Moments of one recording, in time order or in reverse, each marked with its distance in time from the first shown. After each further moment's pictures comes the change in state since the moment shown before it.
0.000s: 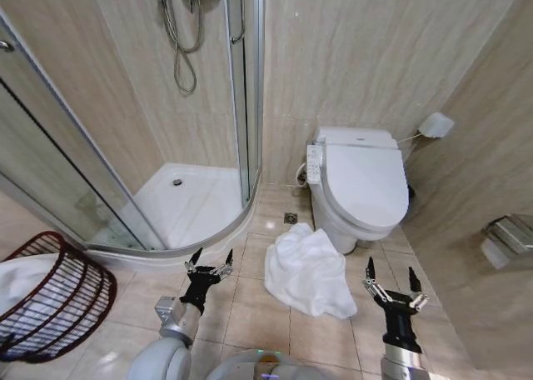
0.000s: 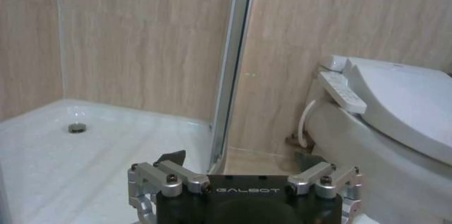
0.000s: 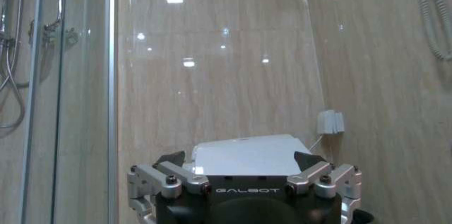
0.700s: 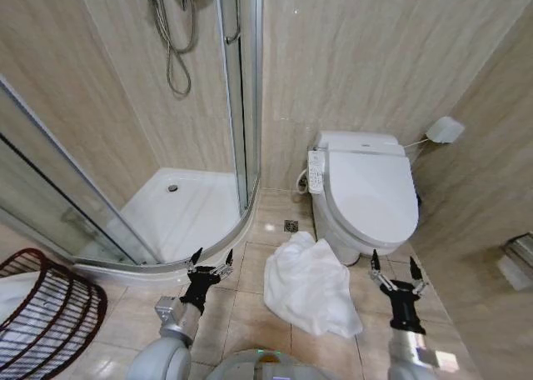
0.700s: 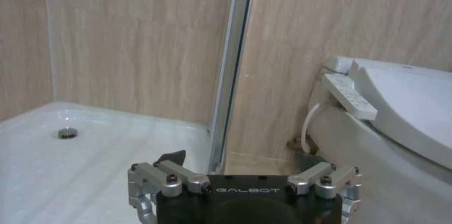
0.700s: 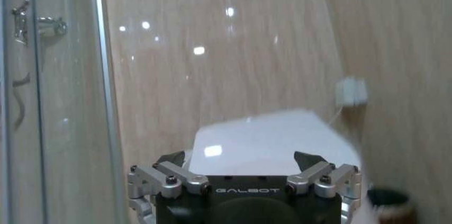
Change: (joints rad) left arm 0.000 0.000 0.000 0.000 0.000 0.000 0.000; right arm 0.183 -0.138 0.118 -0.150 0.265 -0.166 -0.179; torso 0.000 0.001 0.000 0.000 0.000
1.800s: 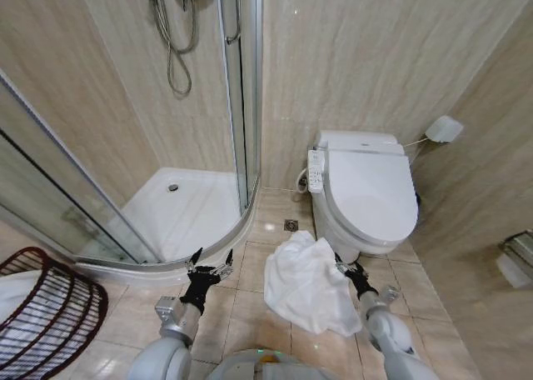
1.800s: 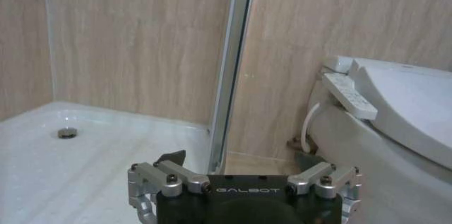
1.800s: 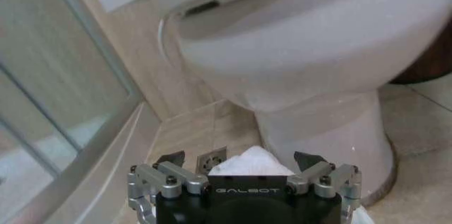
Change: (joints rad) left arm 0.000 0.000 0.000 0.000 0.000 0.000 0.000; right arm 0.385 -0.223 -0.289 -0.465 0.191 -0.463 0.128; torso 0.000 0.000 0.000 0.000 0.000
